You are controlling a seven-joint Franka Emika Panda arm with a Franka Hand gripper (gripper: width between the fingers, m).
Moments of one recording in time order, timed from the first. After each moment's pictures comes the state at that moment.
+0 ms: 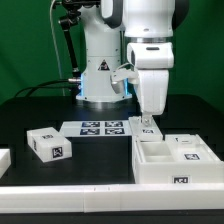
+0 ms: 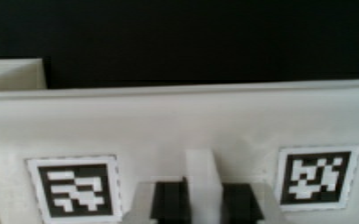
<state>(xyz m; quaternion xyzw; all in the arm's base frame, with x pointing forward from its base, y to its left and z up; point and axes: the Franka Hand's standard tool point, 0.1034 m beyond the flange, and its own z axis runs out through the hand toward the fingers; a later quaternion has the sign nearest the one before) 0.453 0.063 0.058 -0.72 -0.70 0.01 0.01</state>
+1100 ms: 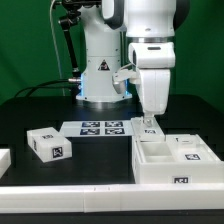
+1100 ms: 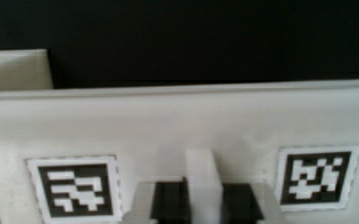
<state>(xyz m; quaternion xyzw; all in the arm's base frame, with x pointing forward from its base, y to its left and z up) 0.456 0.067 0.059 -0.72 -0.69 0.01 0.01</state>
